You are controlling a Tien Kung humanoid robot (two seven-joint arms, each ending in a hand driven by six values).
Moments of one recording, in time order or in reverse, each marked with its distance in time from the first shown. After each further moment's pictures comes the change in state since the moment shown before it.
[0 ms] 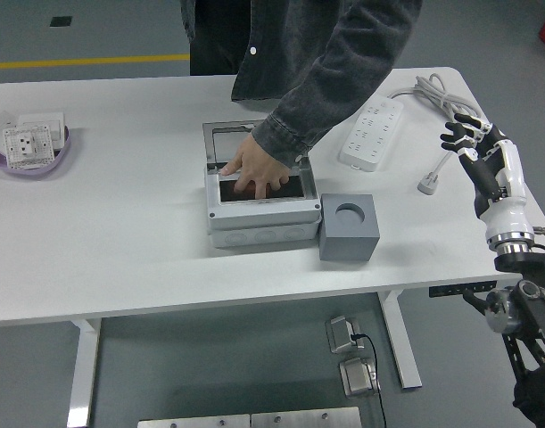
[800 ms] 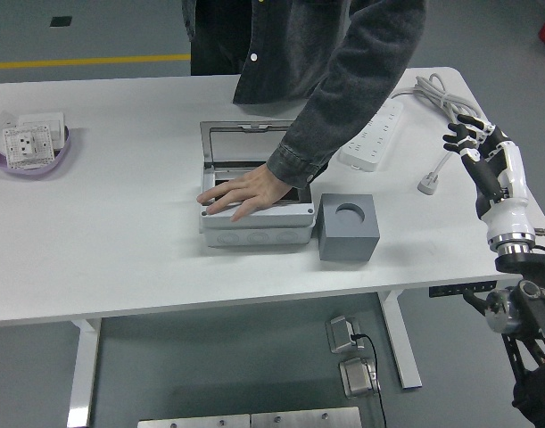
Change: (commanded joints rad) left arm -0.012 0.004 0.000 0.000 -0.001 -0.001 0.001; right arm 0.003 0.008 0.006 -0.011 -0.003 -0.005 0.001
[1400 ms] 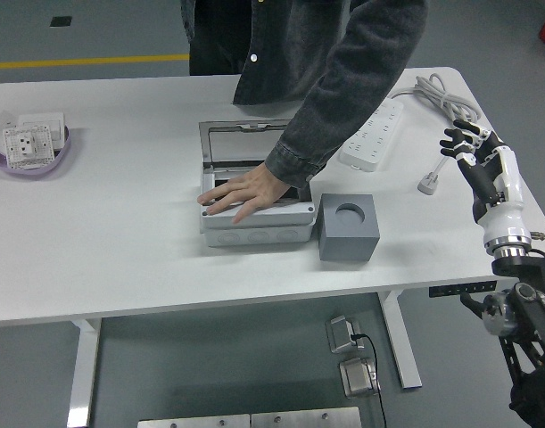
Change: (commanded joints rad) left arm 0.000 0.000 0.003 0.000 -0.003 0.000 0.001; right arm -0.005 0.007 -0.003 -0.012 -0.005 -0.001 -0.002
